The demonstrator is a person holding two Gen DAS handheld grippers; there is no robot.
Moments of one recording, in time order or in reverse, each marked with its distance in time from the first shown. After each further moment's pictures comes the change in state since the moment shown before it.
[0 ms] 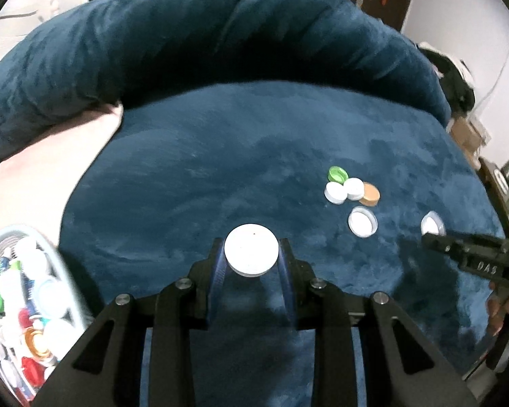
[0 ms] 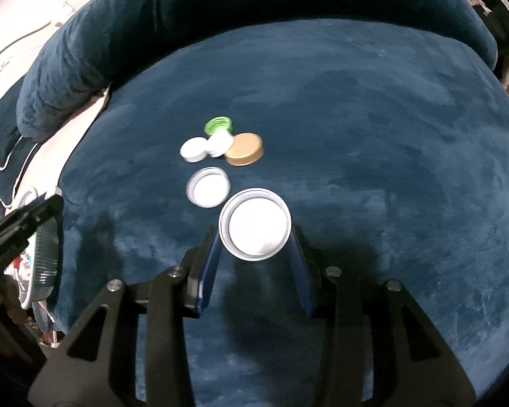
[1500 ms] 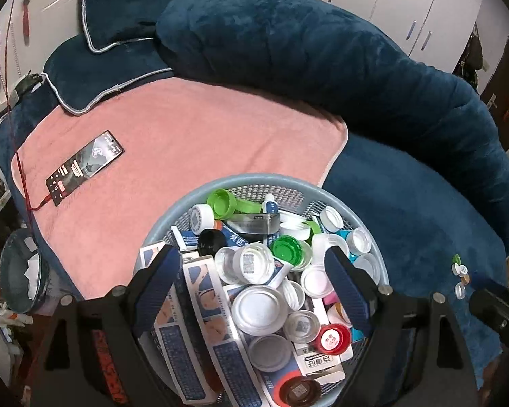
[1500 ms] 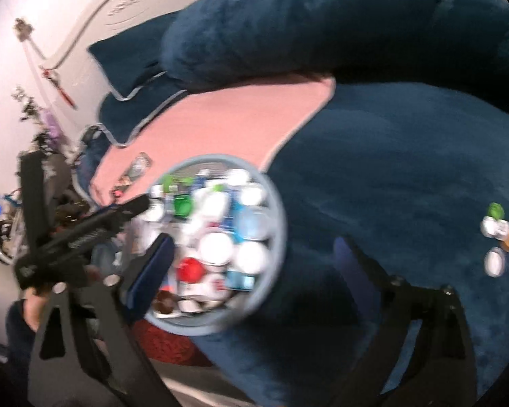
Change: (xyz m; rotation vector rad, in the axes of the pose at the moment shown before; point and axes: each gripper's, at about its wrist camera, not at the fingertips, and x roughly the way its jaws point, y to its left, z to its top) left arm -0.125 0.271 -0.077 -0.504 -0.077 0.284; right arm -0.013 0.298 -0.015 -0.327 -0.034 0.314
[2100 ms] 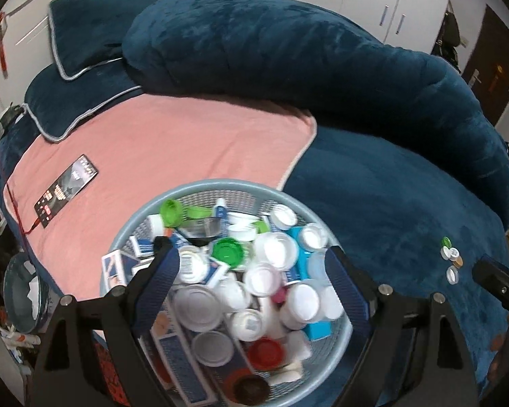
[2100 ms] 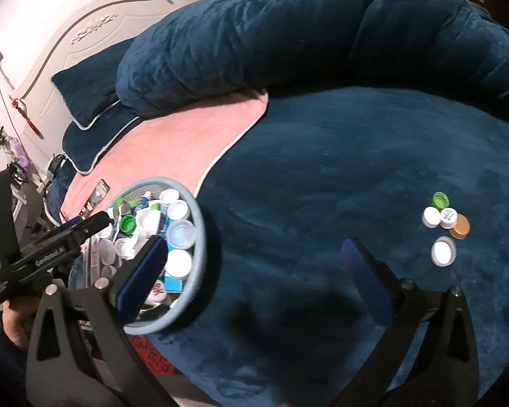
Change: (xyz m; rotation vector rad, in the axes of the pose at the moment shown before) left arm -0.010 -0.060 -0.003 0.115 -0.008 -0.023; right arm -0.036 -0.055 -0.003 0.090 -0.066 -0.123
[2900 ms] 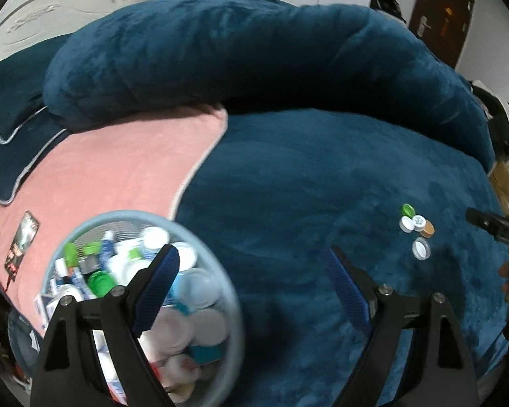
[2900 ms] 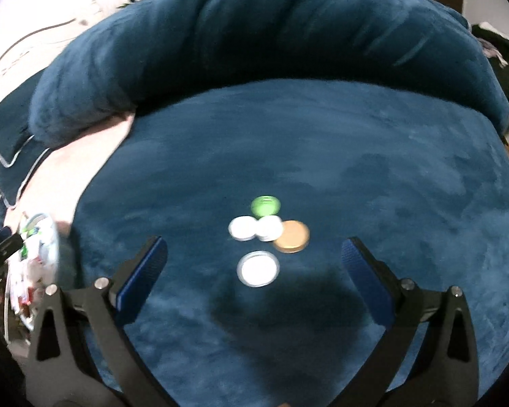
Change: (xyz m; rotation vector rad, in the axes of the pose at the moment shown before) left arm 0.023 -0.141 0.003 0.248 0.047 -0.093; right arm -0.026 -0.203 0.008 0.157 0.015 -0.264
